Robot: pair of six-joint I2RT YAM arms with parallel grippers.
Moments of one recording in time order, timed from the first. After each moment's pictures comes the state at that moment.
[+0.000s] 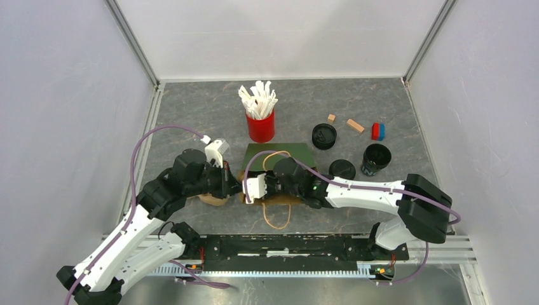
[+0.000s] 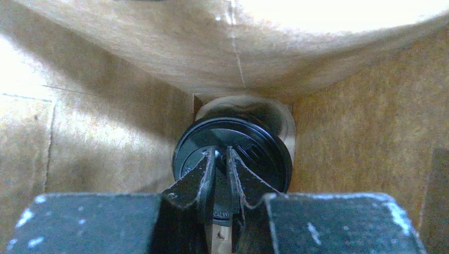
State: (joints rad) left arm -0.66 0.70 0.83 -0.76 0.26 -0.55; right arm 1.12 1.48 0.84 0.13 0.02 -0.84
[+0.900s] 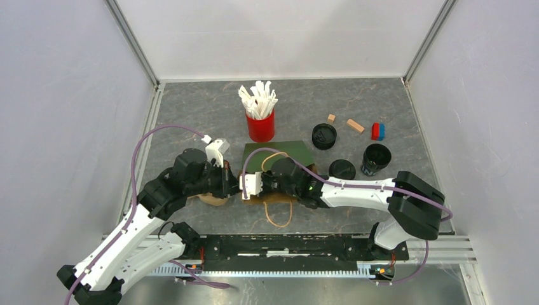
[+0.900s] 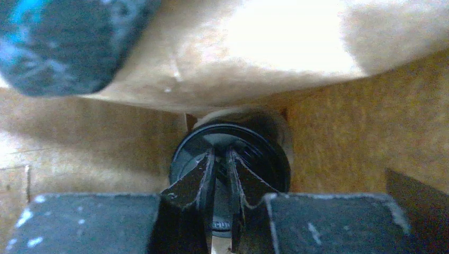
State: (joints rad) left arm -0.66 0.70 0.83 -0.75 0.27 -0.55; right arm 1.12 1.54 0.84 0.26 0.02 -0.78
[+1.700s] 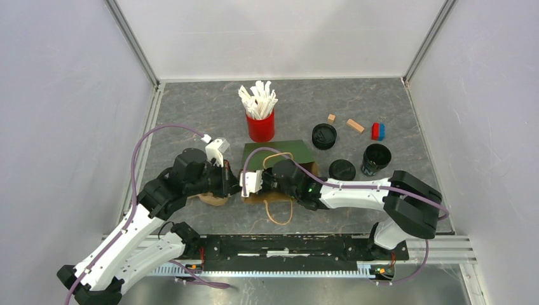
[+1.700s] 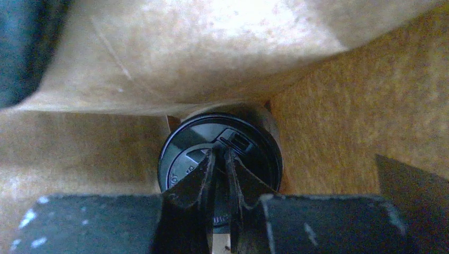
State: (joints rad) left arm -0.66 0.70 0.83 -0.74 0.27 -0.55; right arm 1.12 1.56 0.80 0.37 0.12 -0.76
